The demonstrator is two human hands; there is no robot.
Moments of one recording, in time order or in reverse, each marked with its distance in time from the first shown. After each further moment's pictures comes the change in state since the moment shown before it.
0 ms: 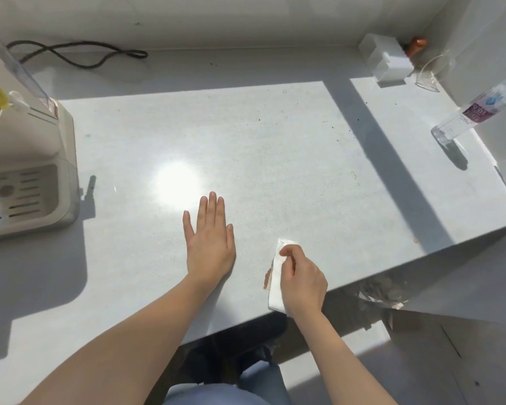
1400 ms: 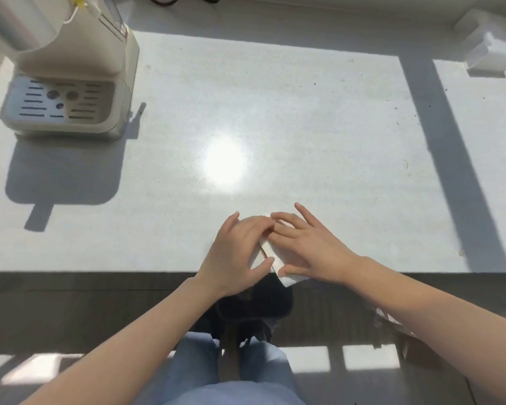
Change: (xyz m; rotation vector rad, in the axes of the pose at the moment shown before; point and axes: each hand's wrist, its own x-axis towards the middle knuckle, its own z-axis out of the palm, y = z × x) left_hand -0.106 0.028 -0.012 -0.387 0.008 0.259; right_hand 0.044 0.009 -0.043 -0.528 -0.567 -1.356
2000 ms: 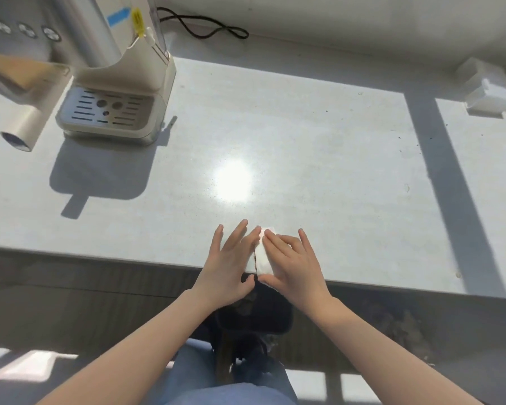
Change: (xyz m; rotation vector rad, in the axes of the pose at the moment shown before) left_hand -0.039 -0.010 -0.001 0.315 -0.104 -0.096; right_hand 0.010 -0.057 0.041 0.049 0.352 0.313
